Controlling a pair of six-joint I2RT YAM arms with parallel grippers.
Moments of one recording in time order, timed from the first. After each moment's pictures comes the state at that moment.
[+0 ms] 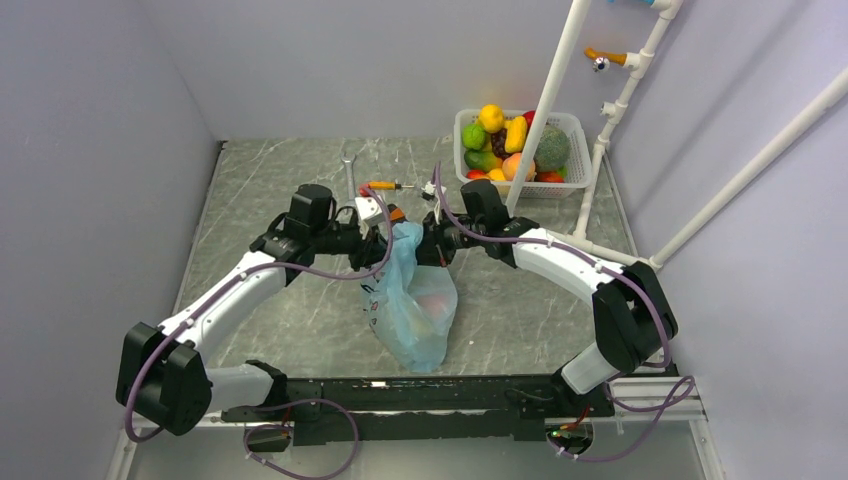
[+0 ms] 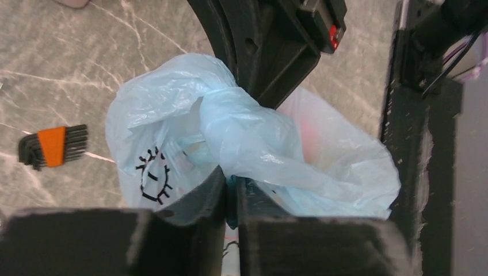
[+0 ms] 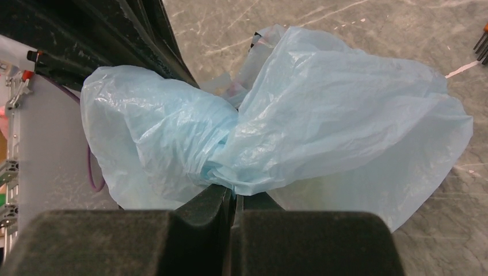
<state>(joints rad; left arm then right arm) -0.45 1.23 0.90 -0.23 0.79 0.29 0.59 1.54 1.03 -0.09 -0.79 0.10</state>
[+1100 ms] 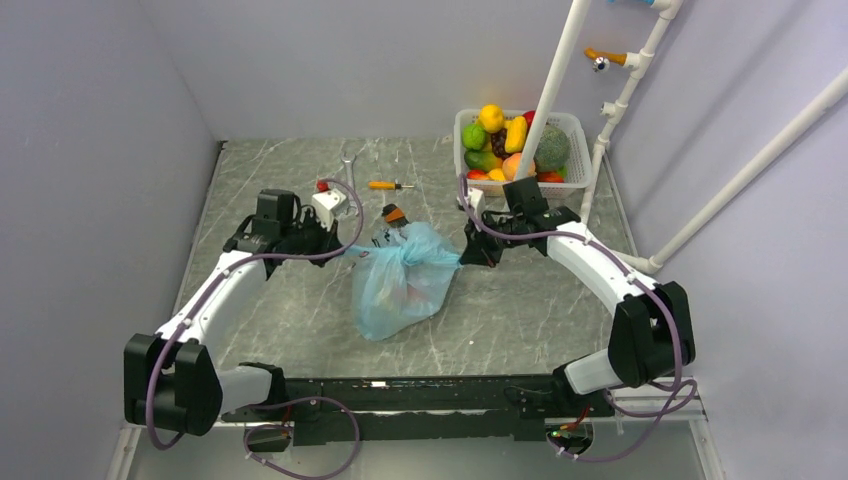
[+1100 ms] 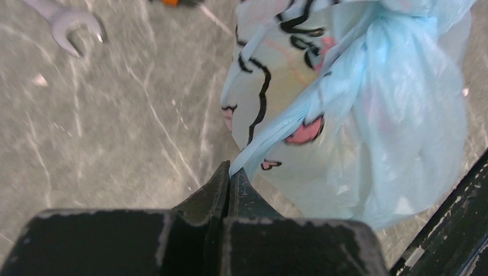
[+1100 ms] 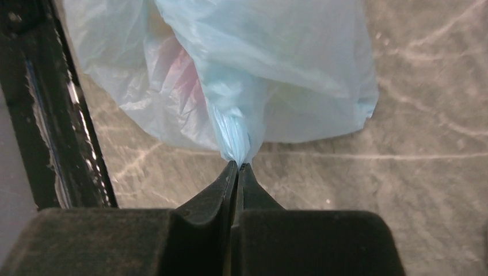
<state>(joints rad) -0.18 1.21 0.89 -0.42 0.55 0.32 0.37 1.43 1.09 -0.58 -0.74 -0.46</state>
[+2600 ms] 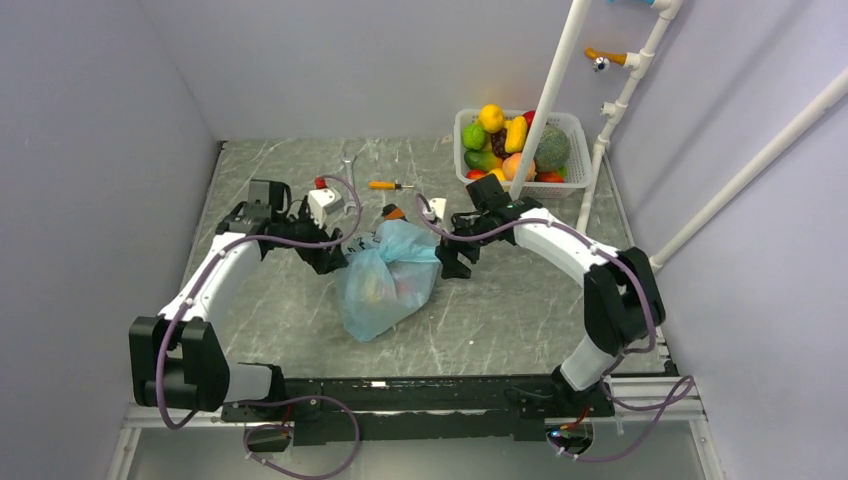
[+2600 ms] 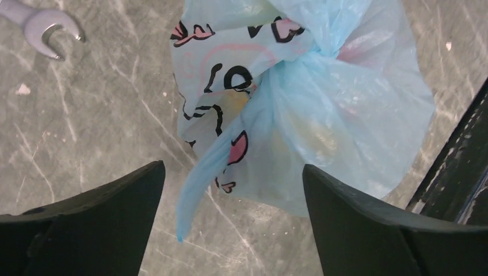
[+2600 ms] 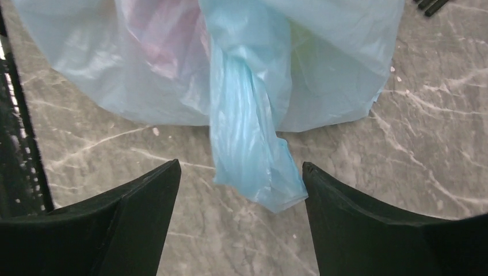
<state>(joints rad) -0.10 1.31 0.97 -0.60 0.70 0.53 0.49 1.61 1.17 -0.60 -0.64 -0.68</state>
